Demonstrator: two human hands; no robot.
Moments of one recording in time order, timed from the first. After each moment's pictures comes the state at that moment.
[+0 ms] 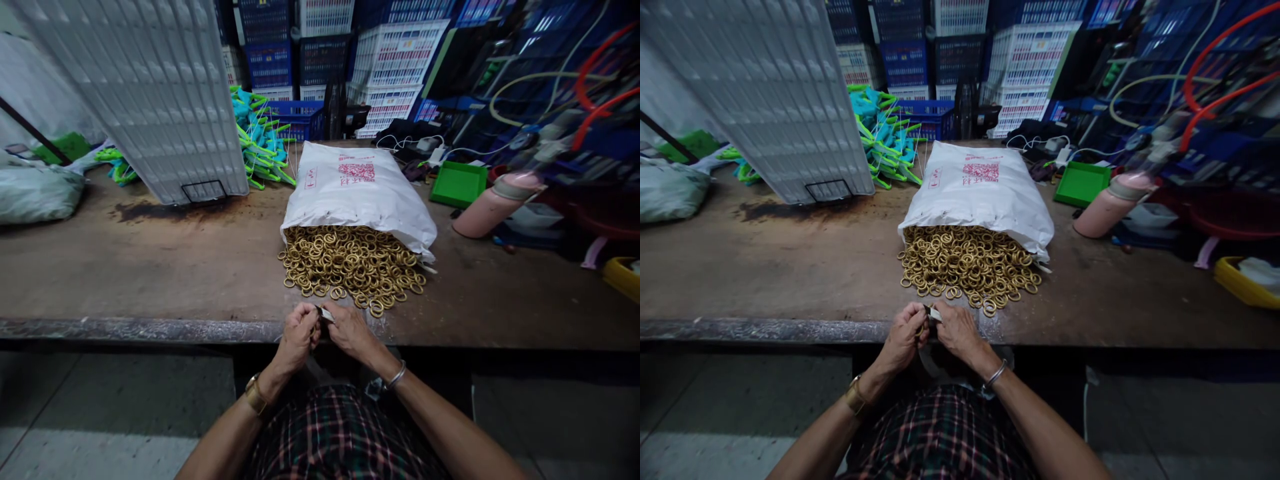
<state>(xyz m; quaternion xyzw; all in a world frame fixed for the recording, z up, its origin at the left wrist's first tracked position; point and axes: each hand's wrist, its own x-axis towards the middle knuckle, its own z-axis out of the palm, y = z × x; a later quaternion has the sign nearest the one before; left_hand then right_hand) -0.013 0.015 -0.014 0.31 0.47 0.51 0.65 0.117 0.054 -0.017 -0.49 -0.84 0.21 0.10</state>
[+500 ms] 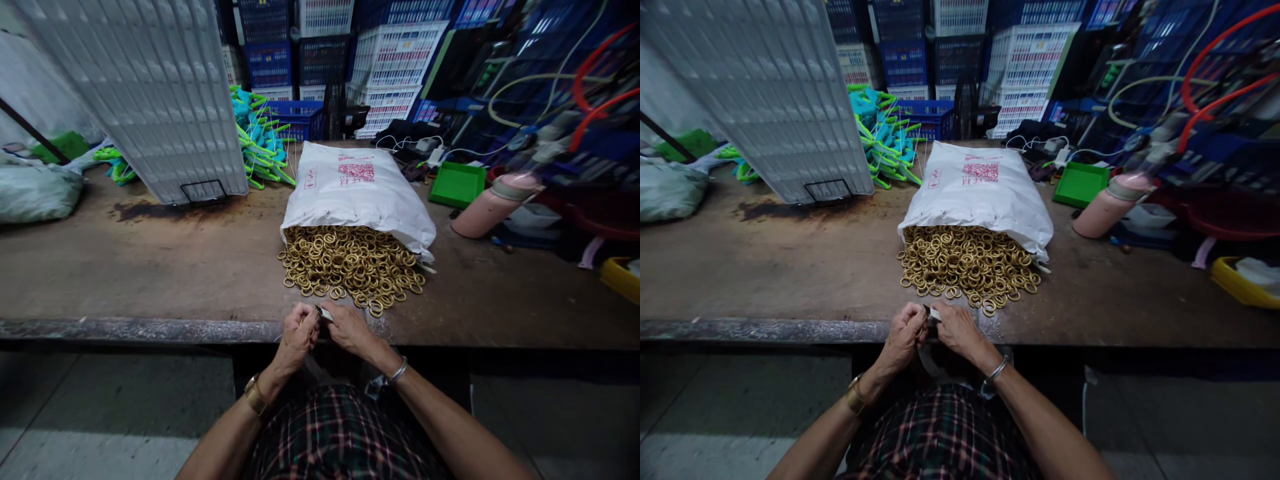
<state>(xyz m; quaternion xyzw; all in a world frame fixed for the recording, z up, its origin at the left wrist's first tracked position) -0.015 0.013 -0.021 0.37 0.48 0.52 0.60 0.118 0.059 -0.015 -0.46 -0.86 0.21 0.05</state>
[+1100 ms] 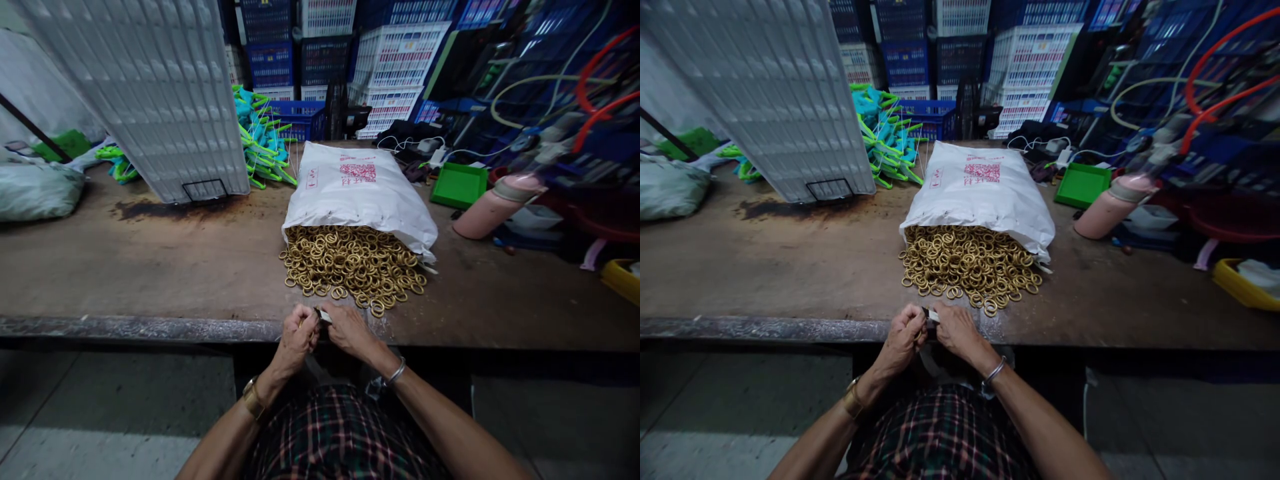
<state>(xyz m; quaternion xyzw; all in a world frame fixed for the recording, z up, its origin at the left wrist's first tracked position) -0.020 0.008 -0.019 0.38 0.48 0.51 0.61 0.112 0.054 -0.013 -0.48 -0.86 0.19 0.01</state>
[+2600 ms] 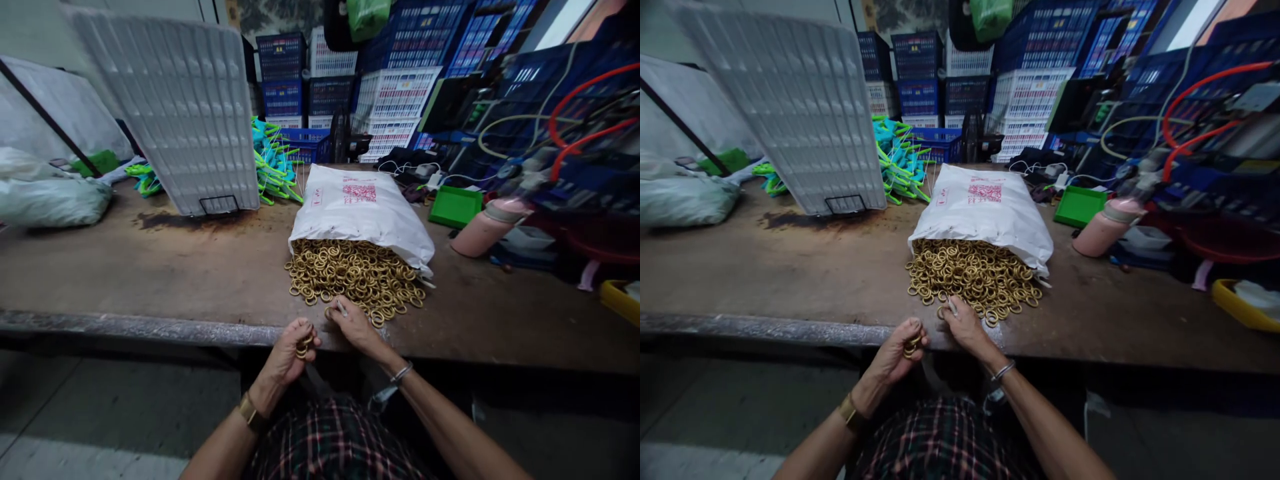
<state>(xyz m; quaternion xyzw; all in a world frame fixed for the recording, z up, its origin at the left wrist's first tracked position) -0.031 -0.005 -0.007 0.15 0.35 0.54 0.75 0.119 0.070 -0.009 -0.51 -0.73 0.38 0.27</state>
